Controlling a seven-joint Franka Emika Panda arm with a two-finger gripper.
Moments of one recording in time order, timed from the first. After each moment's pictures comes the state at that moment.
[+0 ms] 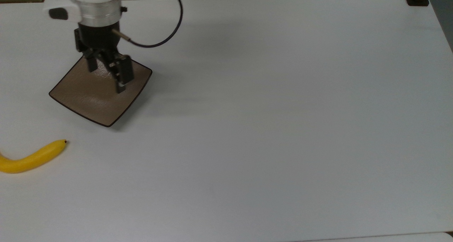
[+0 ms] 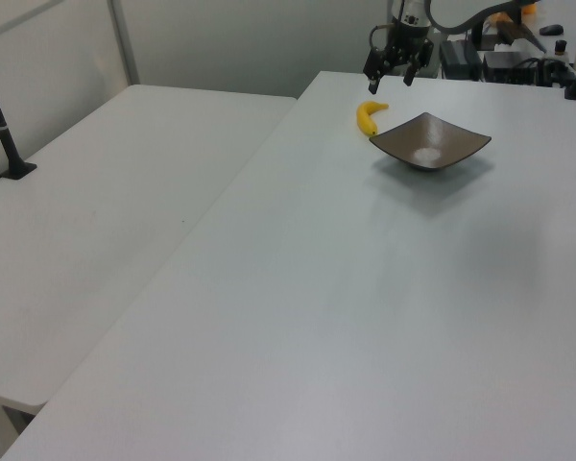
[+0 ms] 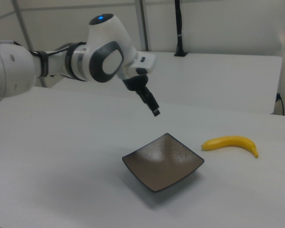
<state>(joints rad) -0.11 0.29 -0.03 -1.62 -0.12 2.23 0.52</state>
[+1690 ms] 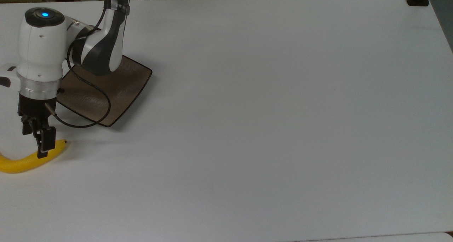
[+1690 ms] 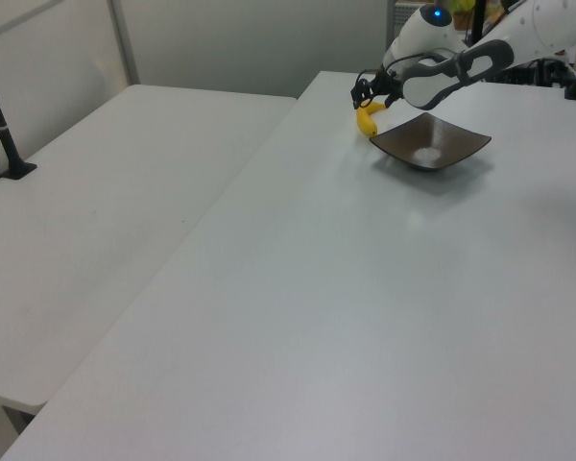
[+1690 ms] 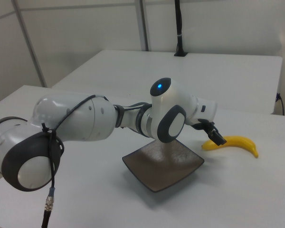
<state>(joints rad) -0.26 0.82 -0.12 -1.30 -0.12 2.78 0.58</state>
